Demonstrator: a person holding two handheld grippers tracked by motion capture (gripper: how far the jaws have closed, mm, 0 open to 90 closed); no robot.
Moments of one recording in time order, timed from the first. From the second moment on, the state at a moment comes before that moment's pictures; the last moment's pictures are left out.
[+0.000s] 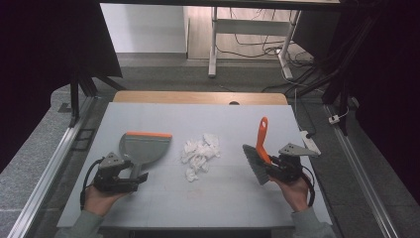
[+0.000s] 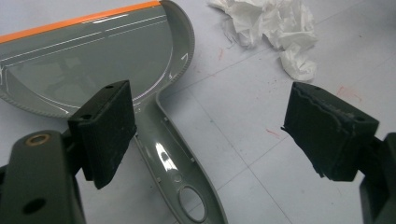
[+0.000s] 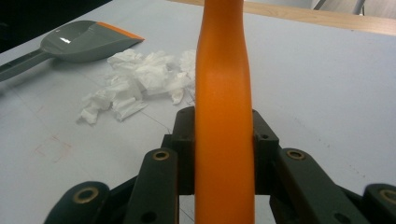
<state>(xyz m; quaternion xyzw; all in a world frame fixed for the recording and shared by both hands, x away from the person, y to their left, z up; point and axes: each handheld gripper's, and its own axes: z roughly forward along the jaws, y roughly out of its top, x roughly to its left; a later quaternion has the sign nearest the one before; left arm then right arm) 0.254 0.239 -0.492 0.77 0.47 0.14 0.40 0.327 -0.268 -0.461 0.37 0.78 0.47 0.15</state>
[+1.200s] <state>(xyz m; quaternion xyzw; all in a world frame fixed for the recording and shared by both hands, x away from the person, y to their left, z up) 0.257 0.236 -0.485 0.79 0.49 0.14 0.35 0.327 -0.269 -0.460 0.37 0.78 0.47 0.16</state>
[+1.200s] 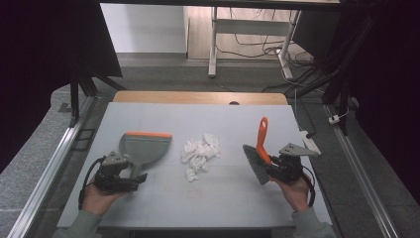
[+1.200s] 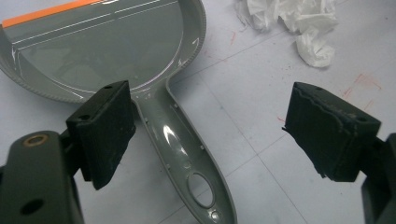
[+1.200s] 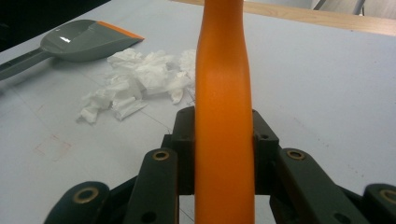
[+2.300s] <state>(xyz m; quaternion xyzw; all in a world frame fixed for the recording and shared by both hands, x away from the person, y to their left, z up) 0.288 0.222 -0.497 0.74 0.61 0.13 0.26 0.329 -0.268 -0.462 0.37 0.79 0.48 0.15</state>
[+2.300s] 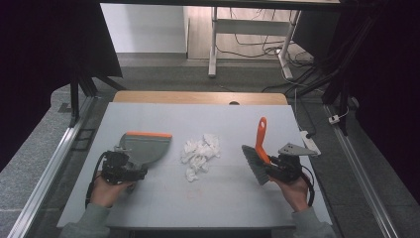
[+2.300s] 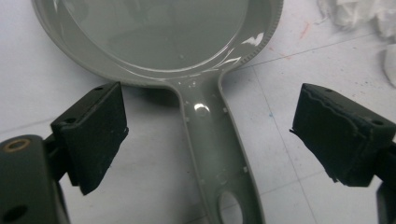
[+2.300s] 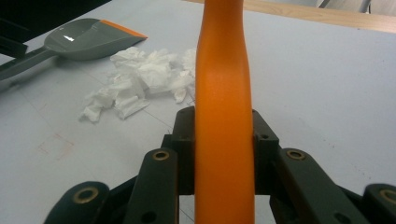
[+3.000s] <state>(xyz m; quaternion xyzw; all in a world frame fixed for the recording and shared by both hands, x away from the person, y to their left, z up) 0.297 0.222 -0.521 0.73 0.63 0.12 0.25 0.330 -0.271 -0.462 0.37 0.78 0.47 0.15</state>
